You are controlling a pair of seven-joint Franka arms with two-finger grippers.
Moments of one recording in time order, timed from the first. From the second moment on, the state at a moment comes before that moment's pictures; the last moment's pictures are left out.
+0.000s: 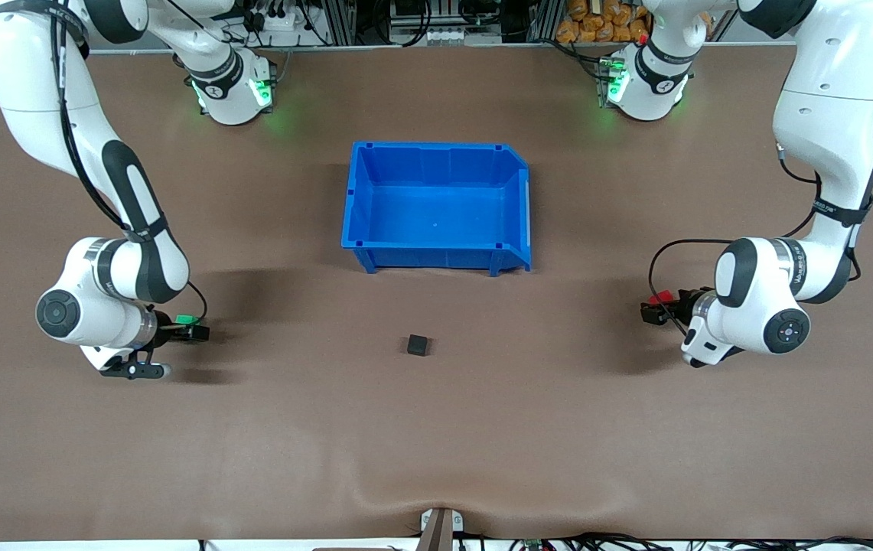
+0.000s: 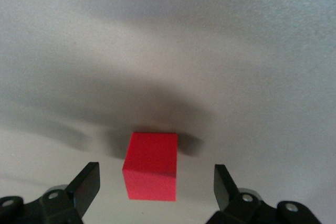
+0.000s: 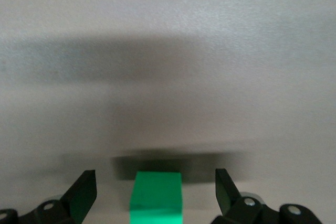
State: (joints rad) left arm 0.08 0.68 -0.15 -1.72 0.02 1.98 -0.39; right arm 0.06 0.64 -0.12 -1.80 0.09 2.30 -0.07
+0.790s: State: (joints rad) left arm 0.11 0.69 -0.15 -1.71 0.02 1.98 -0.39; right arm 0.06 0.61 -0.12 -1.85 0.08 2.30 -0.07
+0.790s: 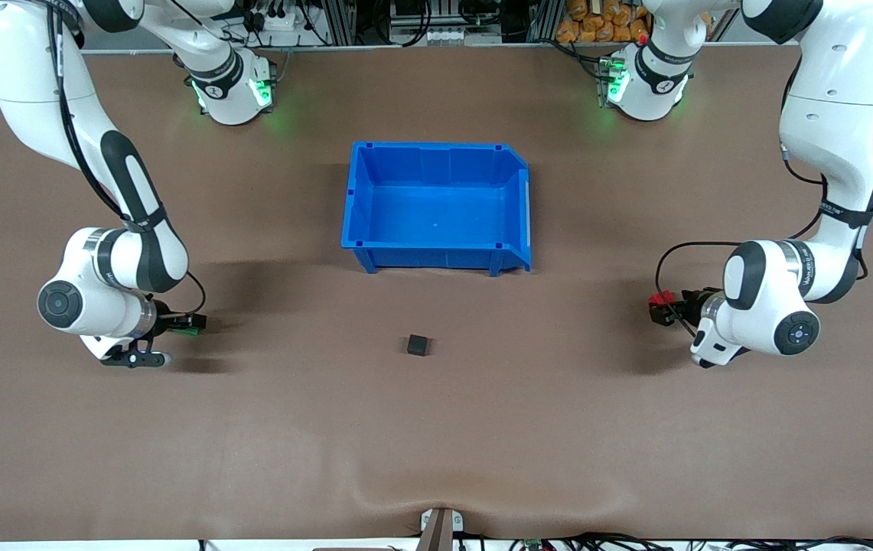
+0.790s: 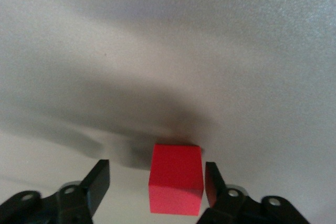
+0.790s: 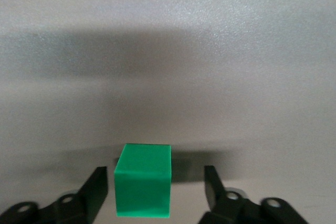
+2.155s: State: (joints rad) left arm 0.11 0.68 -0.15 -1.68 -0.01 1.98 -0.42; right arm 0.09 0.58 -0.11 -1.65 0.08 2.21 -0.63
